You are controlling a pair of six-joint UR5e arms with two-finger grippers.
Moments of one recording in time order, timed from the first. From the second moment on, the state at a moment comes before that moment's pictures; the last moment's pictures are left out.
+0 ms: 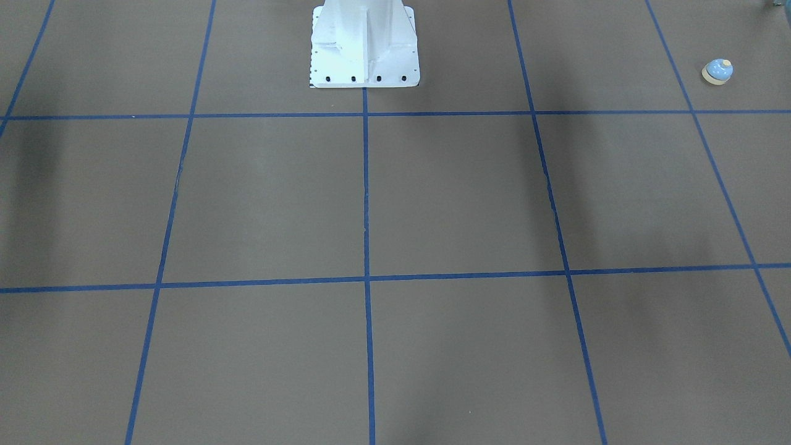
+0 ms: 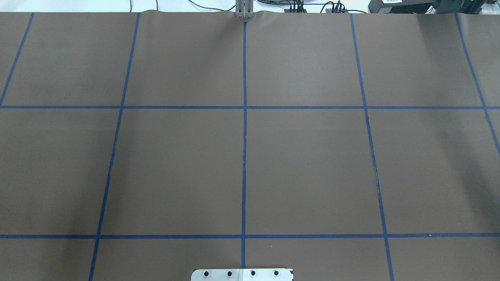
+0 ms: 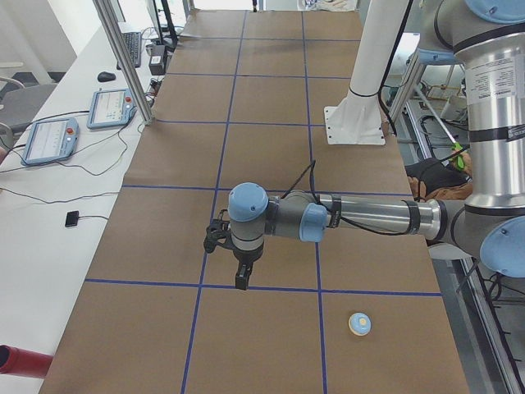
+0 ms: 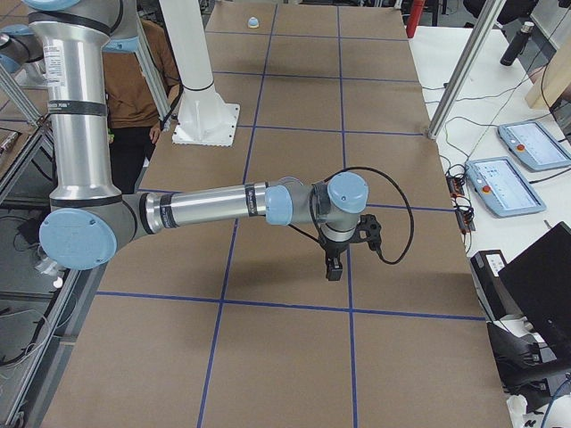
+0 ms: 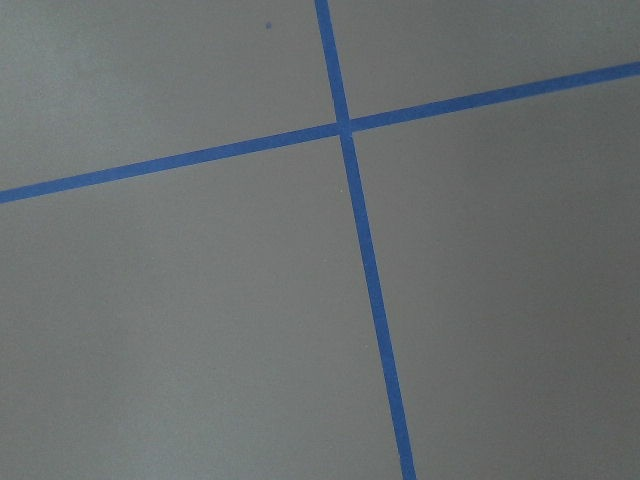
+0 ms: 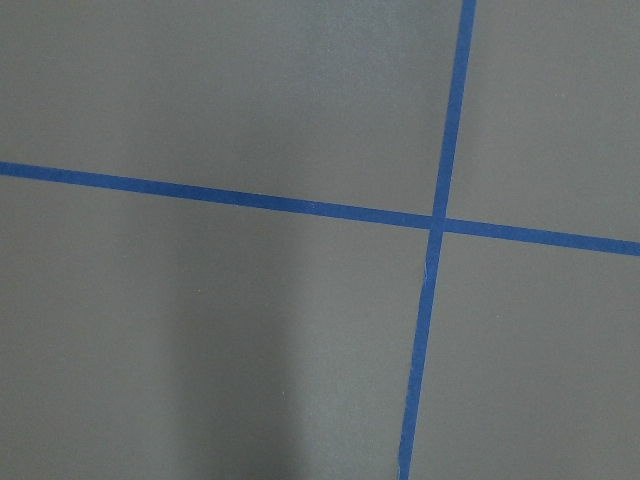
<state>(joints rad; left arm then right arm) -1.52 -1.39 -1.80 -1.64 -2.29 0.06 1.48 -1.55 1.71 -1.66 2.35 0.00</state>
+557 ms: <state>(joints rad) -1.52 -1.39 -1.79 -1.65 -2.29 0.07 1.48 -1.55 1.72 -1.66 2.35 0.00</state>
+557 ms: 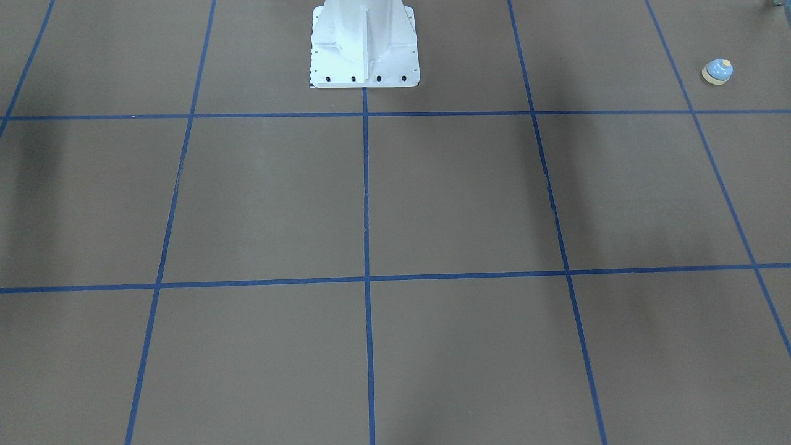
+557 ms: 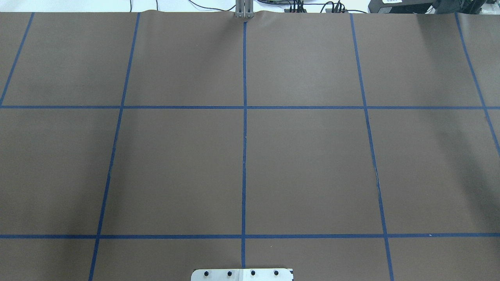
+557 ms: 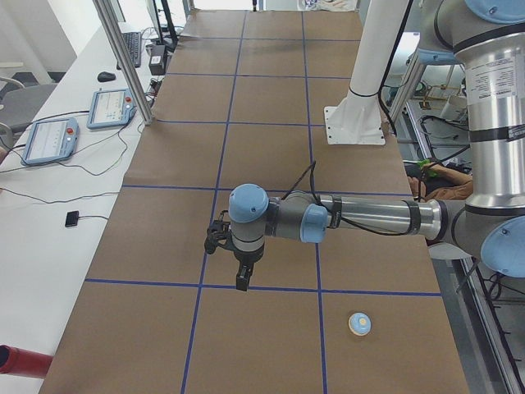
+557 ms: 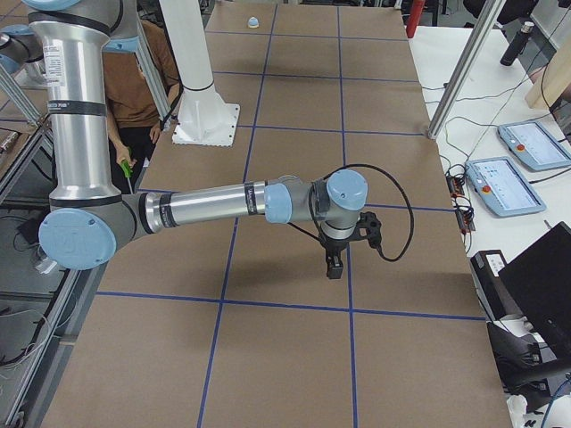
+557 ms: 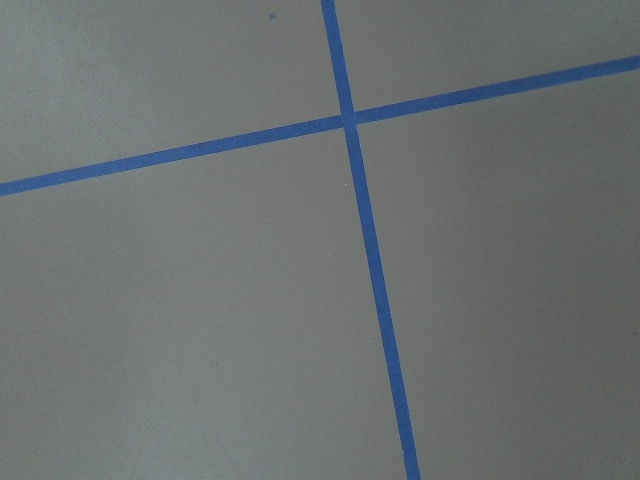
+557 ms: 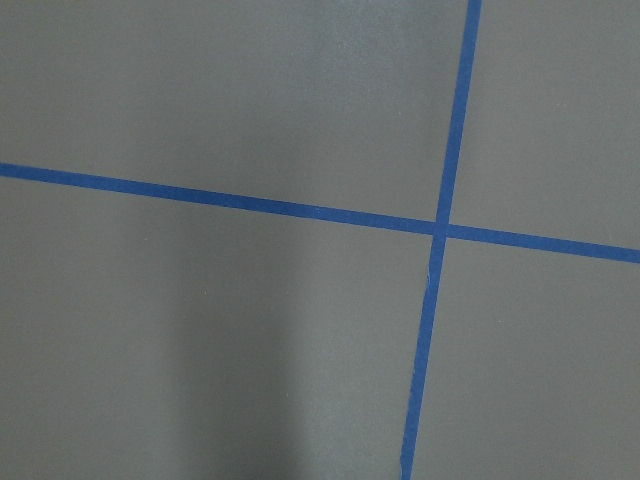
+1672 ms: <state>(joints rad) -1.52 -1.38 -1.78 -1.67 -2.29 0.07 1.48 -1.53 1.73 -1.66 2.35 0.00</state>
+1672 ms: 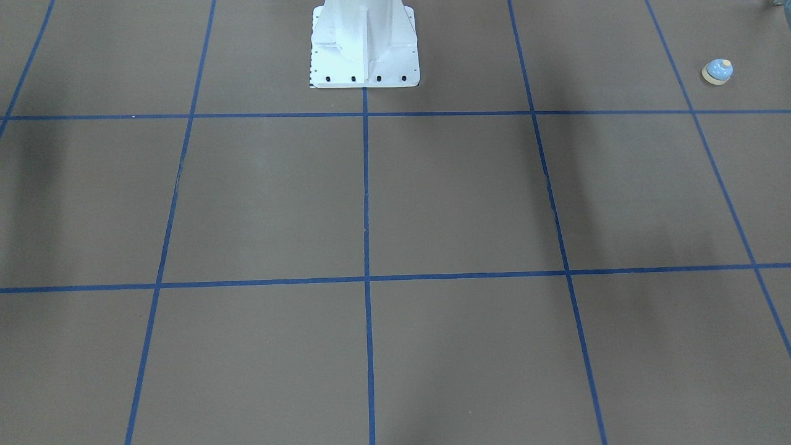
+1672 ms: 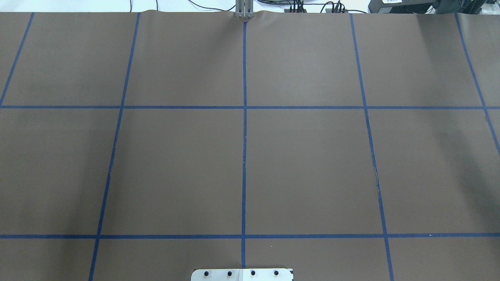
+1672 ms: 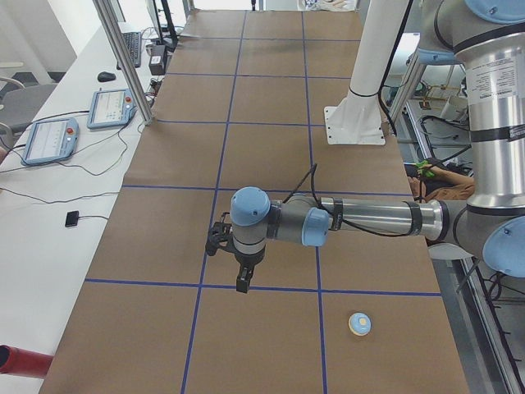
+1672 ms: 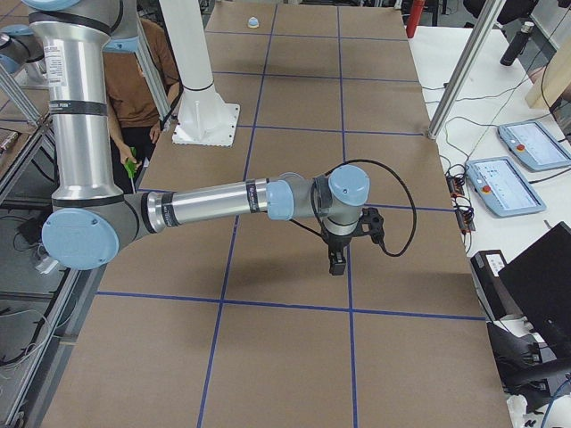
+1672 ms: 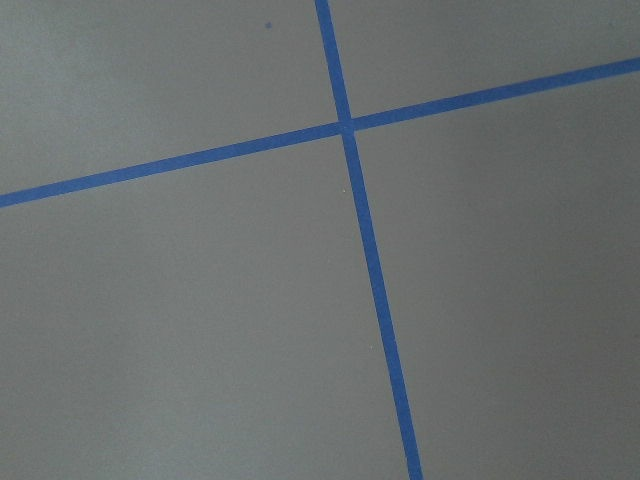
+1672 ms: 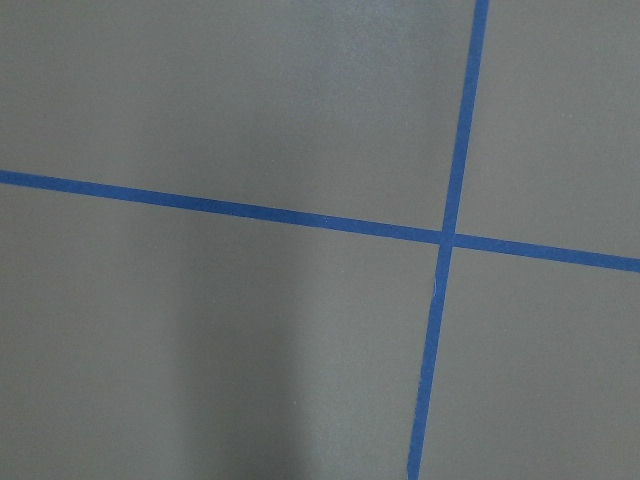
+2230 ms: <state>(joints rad) -1.52 -1.37 -1.74 -1.68 -2.29 0.08 1.48 -1.53 1.73 -1.64 2.35 0.00</state>
